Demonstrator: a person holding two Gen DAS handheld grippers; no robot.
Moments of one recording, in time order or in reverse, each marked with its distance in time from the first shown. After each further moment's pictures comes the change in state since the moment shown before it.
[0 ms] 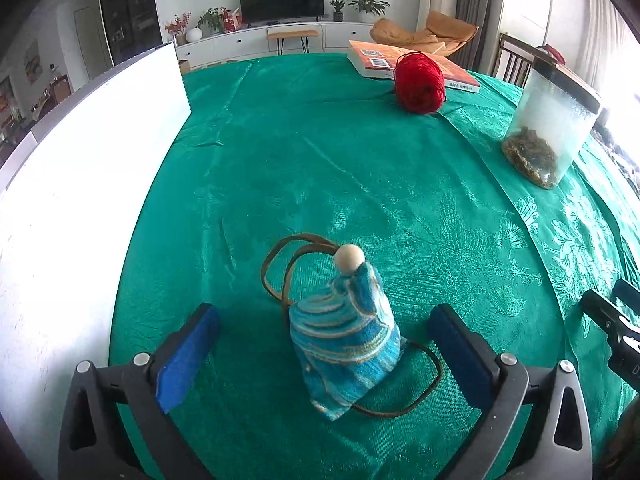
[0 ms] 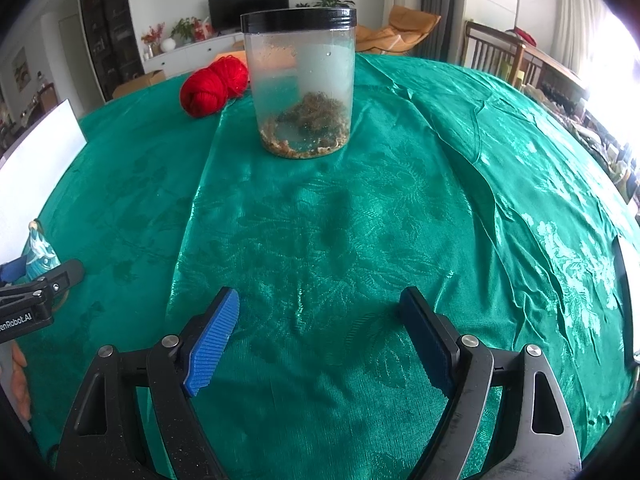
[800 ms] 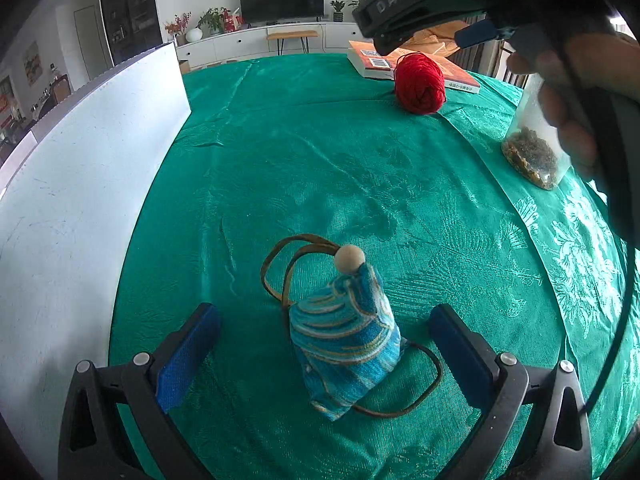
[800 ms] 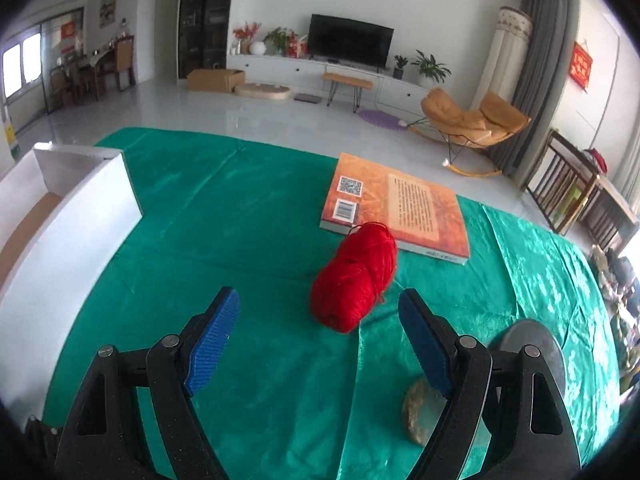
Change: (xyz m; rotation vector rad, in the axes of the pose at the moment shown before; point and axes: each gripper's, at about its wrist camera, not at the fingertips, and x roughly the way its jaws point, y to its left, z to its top) left arm 0.000 0.001 0.000 -0.001 0.000 -0.001; right arm 0.048 0.166 0.194 -0.384 -0.103 0.067
